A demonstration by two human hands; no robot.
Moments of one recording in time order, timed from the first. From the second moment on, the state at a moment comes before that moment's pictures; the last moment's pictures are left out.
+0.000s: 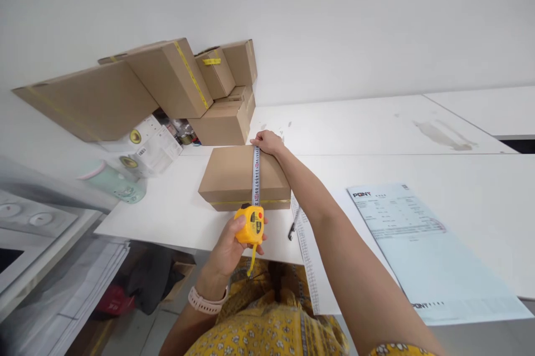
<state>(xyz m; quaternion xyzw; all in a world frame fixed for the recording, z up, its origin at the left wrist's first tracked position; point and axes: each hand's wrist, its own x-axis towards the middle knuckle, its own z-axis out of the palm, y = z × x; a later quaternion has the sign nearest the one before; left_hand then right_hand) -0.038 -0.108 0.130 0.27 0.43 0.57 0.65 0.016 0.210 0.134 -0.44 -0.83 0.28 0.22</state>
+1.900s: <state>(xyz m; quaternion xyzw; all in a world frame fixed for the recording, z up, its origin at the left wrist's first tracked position) -0.017 -0.114 0.073 0.39 0.45 0.56 0.58 0.073 0.152 0.166 -0.36 -0.87 -0.03 0.34</state>
